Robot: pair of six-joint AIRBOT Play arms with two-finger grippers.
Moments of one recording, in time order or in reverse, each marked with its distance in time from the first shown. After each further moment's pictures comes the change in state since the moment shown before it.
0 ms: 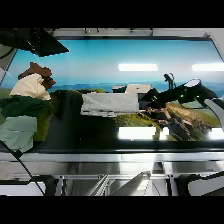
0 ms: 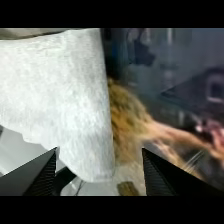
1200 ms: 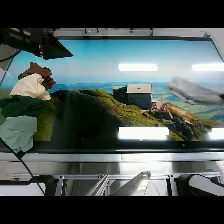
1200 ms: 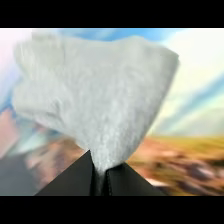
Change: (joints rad) left arm -0.066 0.000 -0.001 0.167 0.043 -0.022; right arm -0.803 0.447 -0.063 -0.379 -0.071 0.192
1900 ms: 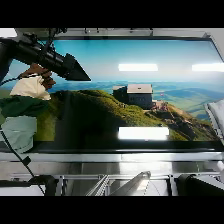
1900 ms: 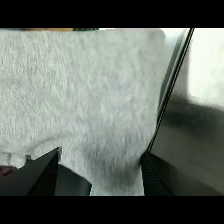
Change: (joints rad) left arm -0.119 0.005 -0.235 0.068 0.036 0.030; right arm -0.599 0.078 -0.298 -0.159 -0.057 -0.095
